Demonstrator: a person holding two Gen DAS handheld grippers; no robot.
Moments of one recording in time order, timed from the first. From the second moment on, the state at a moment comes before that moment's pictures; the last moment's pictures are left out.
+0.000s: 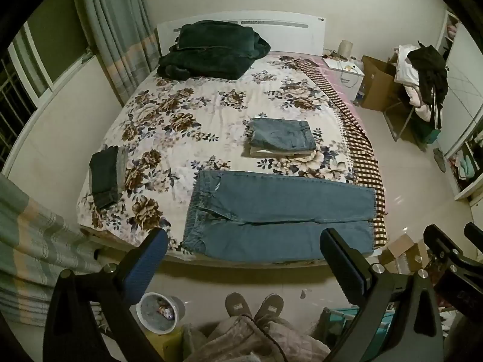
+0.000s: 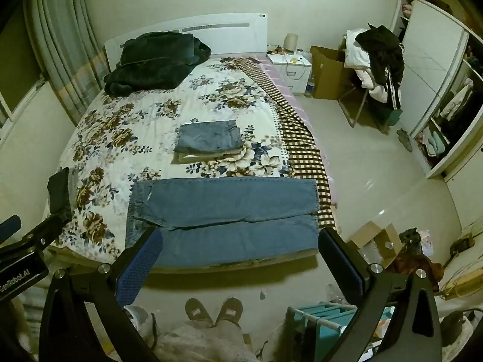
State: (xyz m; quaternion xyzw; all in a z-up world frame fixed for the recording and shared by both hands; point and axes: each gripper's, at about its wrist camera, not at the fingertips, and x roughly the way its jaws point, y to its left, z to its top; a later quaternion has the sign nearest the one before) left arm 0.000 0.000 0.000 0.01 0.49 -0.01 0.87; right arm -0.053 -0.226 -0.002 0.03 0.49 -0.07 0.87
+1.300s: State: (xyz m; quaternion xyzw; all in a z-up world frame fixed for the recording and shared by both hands) left arm 0.002 0.005 0.003 0.01 0.50 0.00 0.87; right arm -0.049 -0.218 -0.005 0.02 0.50 -0.07 0.86
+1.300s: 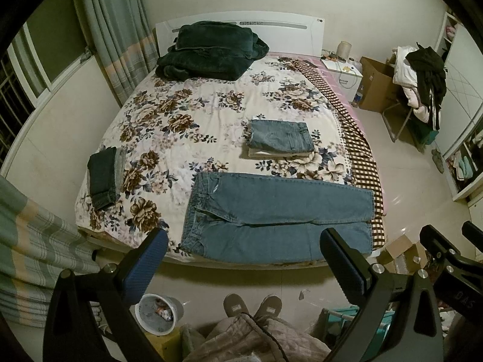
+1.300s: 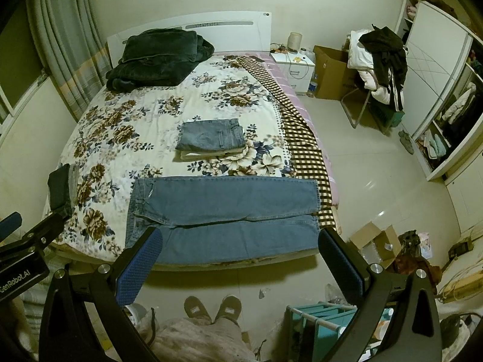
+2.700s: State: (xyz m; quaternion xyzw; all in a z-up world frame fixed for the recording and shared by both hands) left arm 0.000 0.001 0.000 0.01 0.49 -0.01 0.87; right arm -0.048 -0.216 -0.004 0.03 0.50 -0.07 0.86
